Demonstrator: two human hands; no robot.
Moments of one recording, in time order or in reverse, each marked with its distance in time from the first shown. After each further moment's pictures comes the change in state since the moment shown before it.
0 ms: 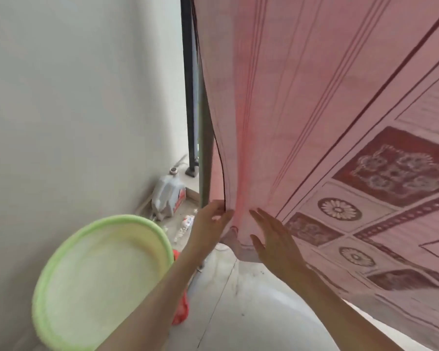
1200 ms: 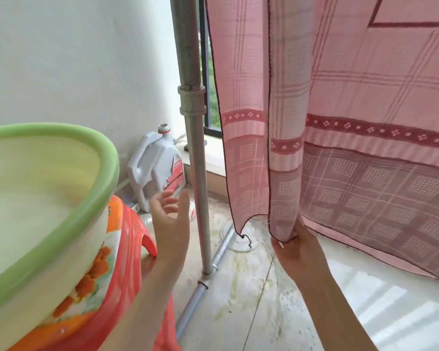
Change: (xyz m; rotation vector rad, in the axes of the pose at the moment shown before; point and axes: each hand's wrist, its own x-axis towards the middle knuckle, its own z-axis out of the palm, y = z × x) left_hand 0.073 -0.470 0.063 -0.190 0.619 0.291; right_hand 0.073 0.193 0.456 2.261 0.329 0.404
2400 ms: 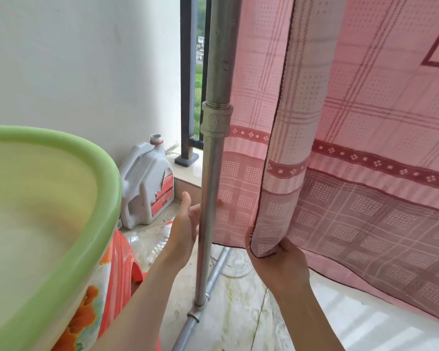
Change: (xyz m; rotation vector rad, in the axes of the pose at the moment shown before) left_hand 0.074 -0.045 0.026 -0.345 -0.732 -0.334; right_hand 0.013 0.044 0.047 -1.067 0.260 -0.360
